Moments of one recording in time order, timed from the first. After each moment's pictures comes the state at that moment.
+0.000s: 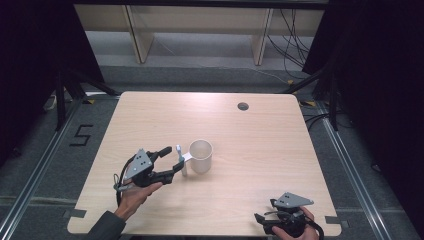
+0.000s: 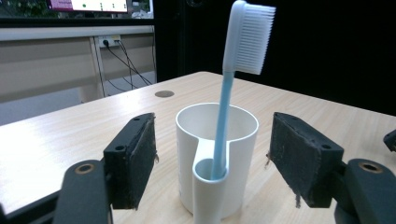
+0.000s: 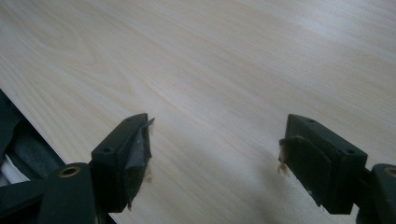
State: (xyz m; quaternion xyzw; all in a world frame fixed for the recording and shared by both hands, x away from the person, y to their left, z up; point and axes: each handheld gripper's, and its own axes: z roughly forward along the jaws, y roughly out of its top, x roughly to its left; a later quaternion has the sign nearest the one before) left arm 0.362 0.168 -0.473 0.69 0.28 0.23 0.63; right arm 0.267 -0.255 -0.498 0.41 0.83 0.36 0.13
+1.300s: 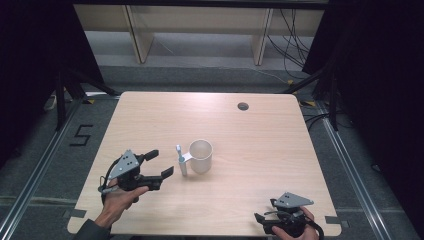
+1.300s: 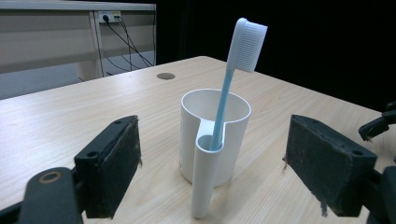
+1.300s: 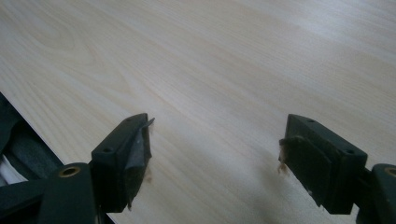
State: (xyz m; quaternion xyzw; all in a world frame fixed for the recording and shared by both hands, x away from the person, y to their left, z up) left arm 0.345 0.195 -0.454 0.71 0.30 0.20 0.61; right arm 0.266 -0.254 -0.496 0.42 0.83 0.35 0.13
